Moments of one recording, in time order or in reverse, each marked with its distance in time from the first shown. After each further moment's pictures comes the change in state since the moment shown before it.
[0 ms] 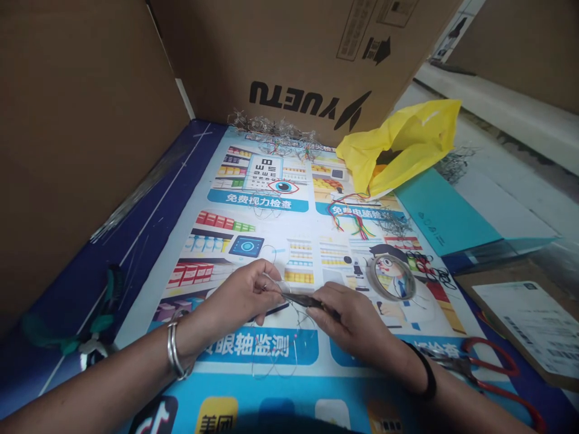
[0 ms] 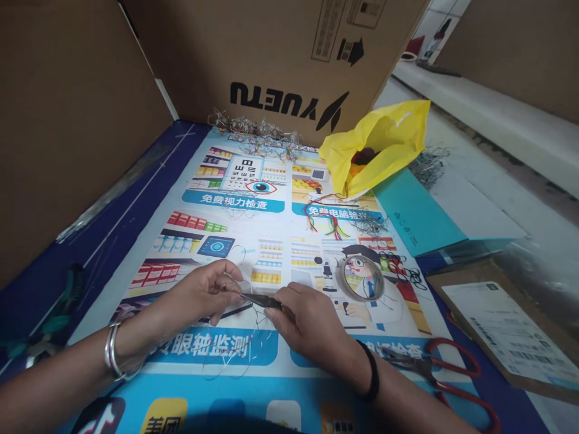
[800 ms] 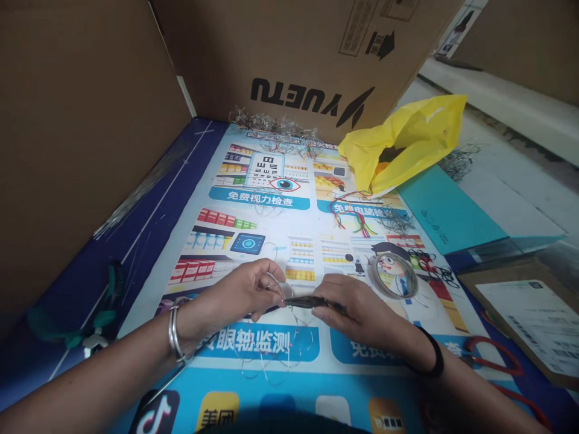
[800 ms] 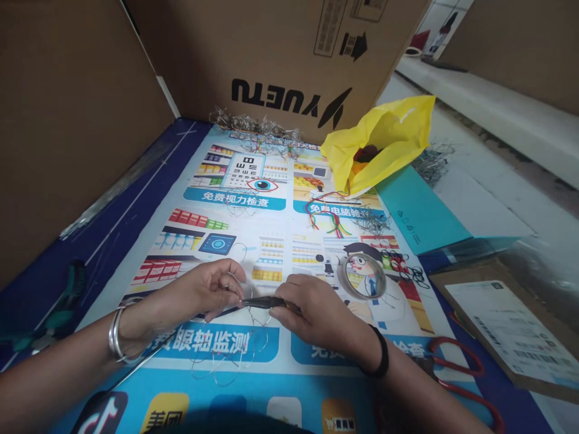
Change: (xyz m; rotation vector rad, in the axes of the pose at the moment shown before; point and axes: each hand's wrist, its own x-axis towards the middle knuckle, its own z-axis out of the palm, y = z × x) left_hand 0.000 0.007 -0.004 -0.068 -0.118 -0.014; right_hand 0.007 0.014 -0.015 -0.052 -0.124 -0.193
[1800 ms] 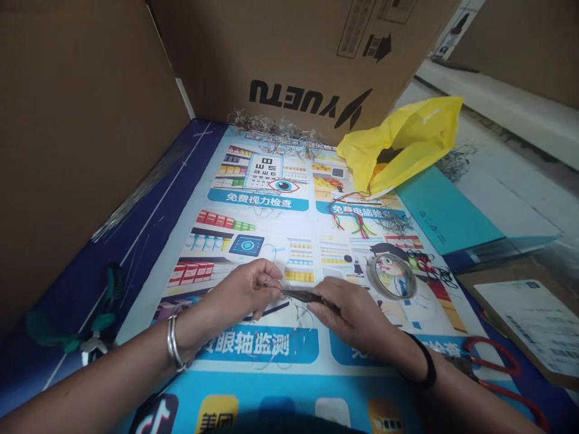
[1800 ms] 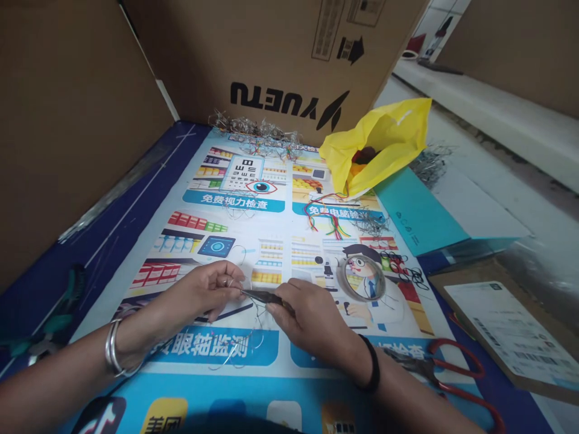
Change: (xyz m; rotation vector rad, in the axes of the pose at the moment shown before) left_hand 0.001 -0.005 0.001 0.029 0.090 0.015; right_hand 0.001 -0.009 0.010 0.003 0.102 0.137
